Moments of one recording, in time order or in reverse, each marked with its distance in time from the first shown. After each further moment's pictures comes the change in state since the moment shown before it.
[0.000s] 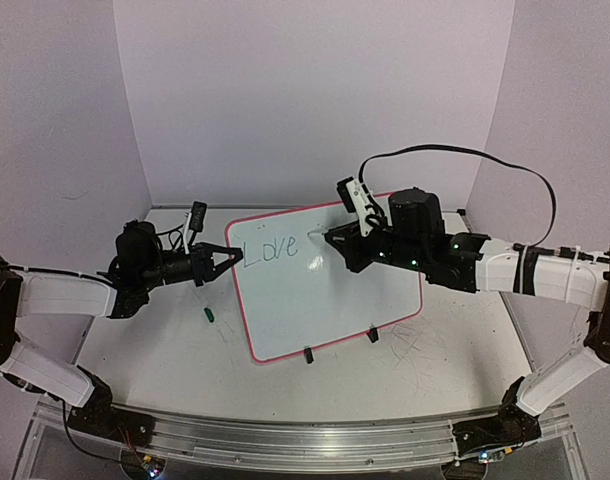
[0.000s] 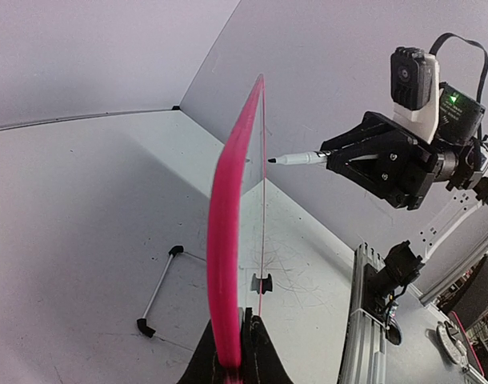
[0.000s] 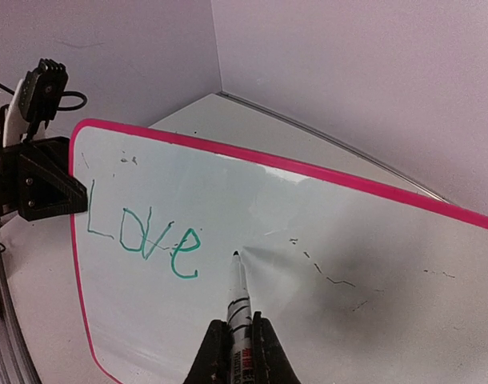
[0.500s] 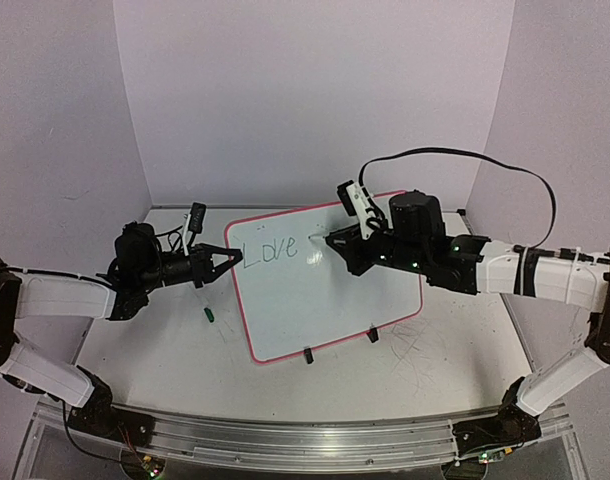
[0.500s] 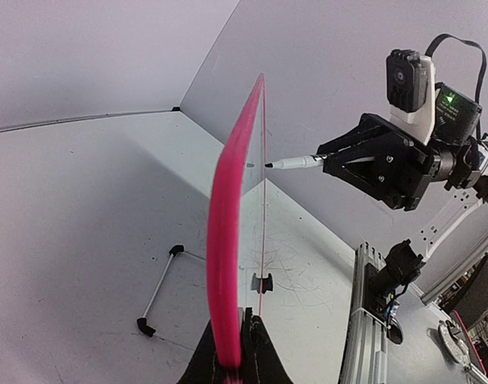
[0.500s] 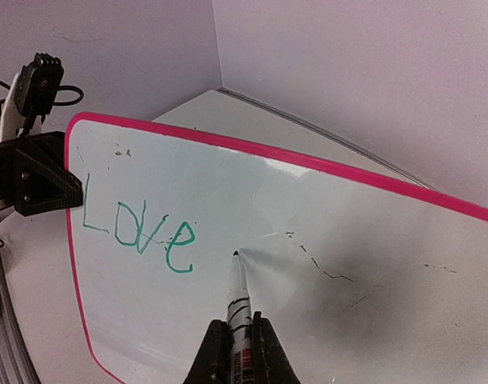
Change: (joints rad) left arm -0.001 -0.010 -0.013 0.008 -0.008 0.005; right arm -0.004 -0.005 -0.015 0.000 -0.006 -0.010
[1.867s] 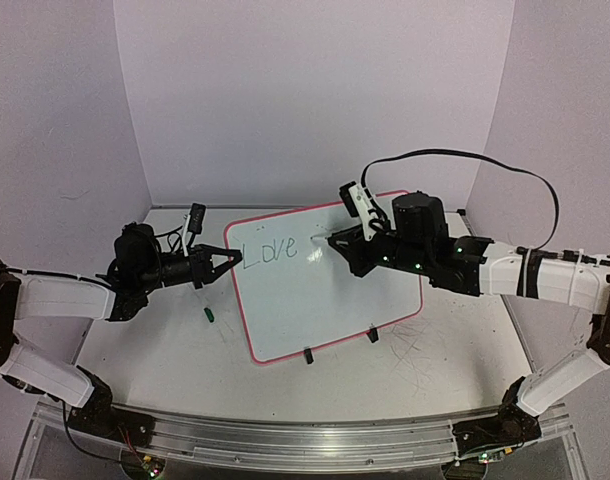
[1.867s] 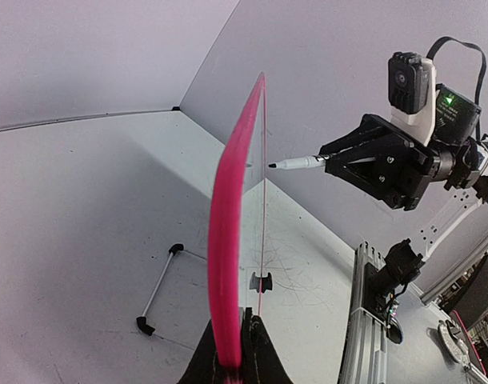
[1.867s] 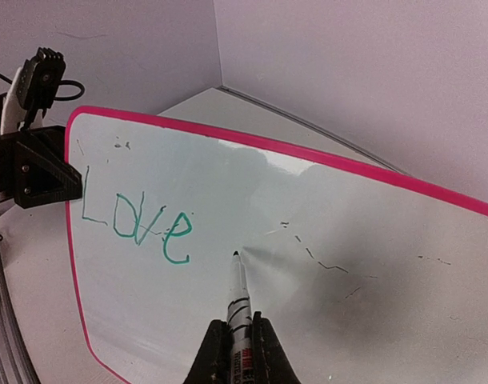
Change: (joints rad) left arm 0.000 -0.005 -0.006 0.001 -0.001 -0.001; right arm 0.000 -0.020 -0.020 0.000 -0.006 -0.014
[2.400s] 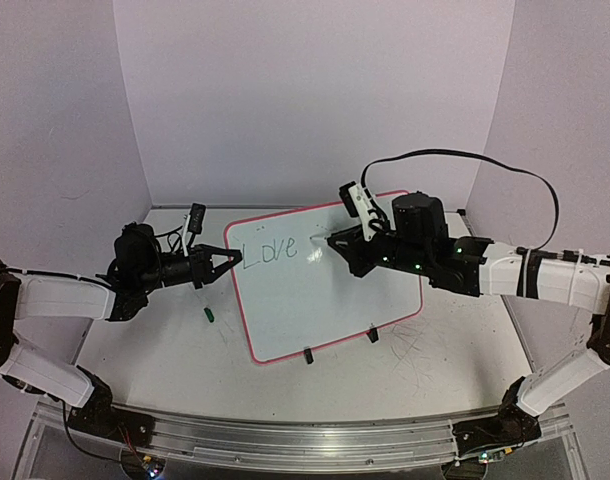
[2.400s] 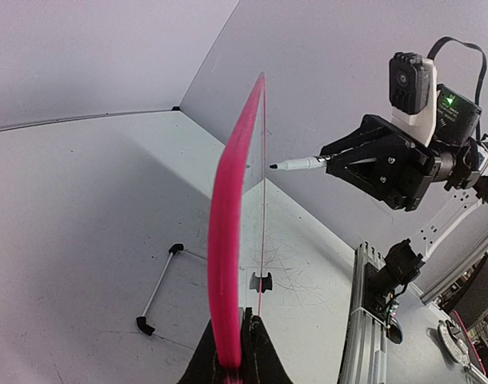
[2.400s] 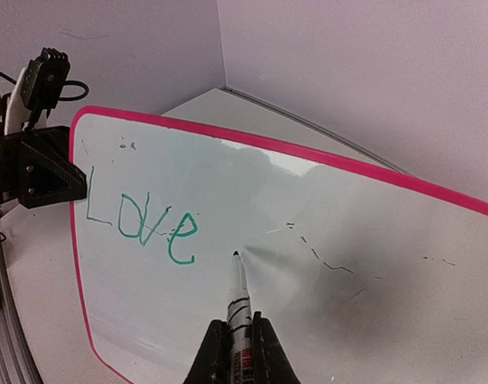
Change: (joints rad) left arm 0.000 0.000 0.000 0.000 0.000 0.000; right arm 0.000 0.000 -0.001 0.004 0.001 0.004
